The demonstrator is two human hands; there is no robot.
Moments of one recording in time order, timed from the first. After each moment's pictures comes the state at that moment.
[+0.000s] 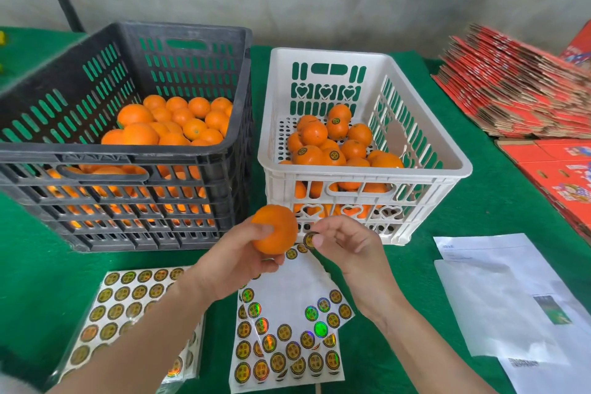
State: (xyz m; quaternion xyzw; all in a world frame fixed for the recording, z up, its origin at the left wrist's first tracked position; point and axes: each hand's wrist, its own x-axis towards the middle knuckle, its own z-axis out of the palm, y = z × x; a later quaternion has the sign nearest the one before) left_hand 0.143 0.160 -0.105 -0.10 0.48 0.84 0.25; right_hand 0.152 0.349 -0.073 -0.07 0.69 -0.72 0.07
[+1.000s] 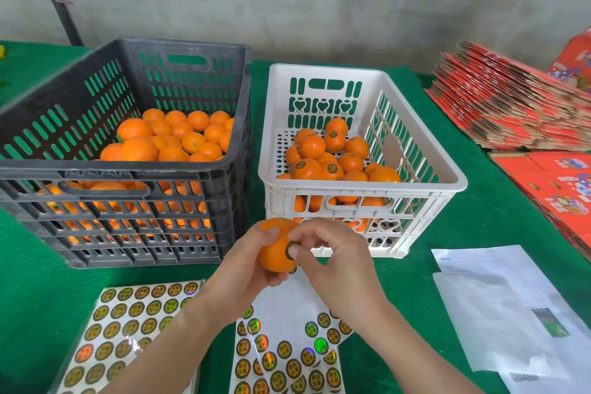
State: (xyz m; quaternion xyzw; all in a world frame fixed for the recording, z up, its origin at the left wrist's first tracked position) left_hand 0.154 0.176 -0.090 -0.08 0.53 0.83 0.16; right_hand 0.154 0.327 -0.048 -0.18 0.87 -0.46 -0.06
